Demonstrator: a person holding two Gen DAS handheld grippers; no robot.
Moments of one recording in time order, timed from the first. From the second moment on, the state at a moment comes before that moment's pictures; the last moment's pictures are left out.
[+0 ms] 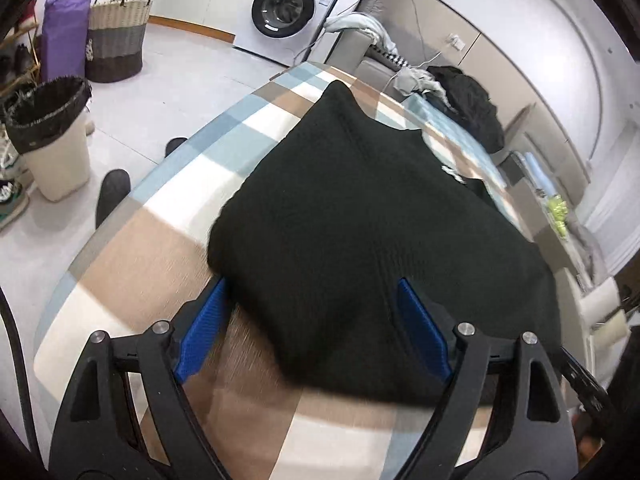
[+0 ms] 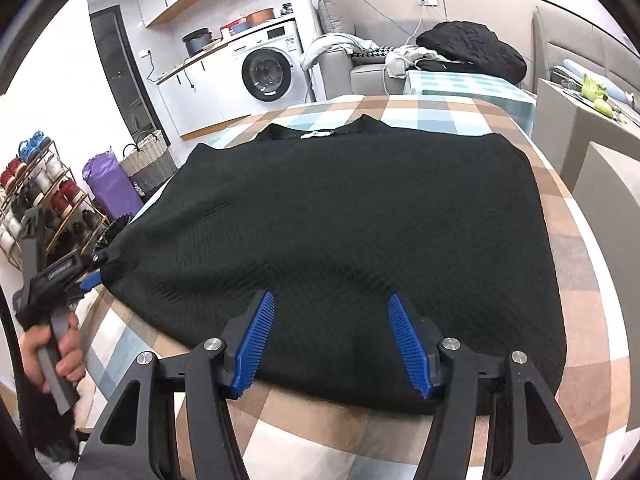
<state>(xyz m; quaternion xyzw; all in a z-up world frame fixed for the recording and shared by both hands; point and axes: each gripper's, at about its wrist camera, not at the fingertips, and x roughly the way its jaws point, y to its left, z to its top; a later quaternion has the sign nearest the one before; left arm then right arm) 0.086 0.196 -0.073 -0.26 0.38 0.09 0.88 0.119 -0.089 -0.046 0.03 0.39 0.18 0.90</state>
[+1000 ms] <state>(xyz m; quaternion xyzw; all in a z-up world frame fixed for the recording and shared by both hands) 0.090 0.160 -0.015 -0.16 0.33 0.07 0.93 0.117 -0.096 -0.055 0.04 0.41 0.16 0.90</state>
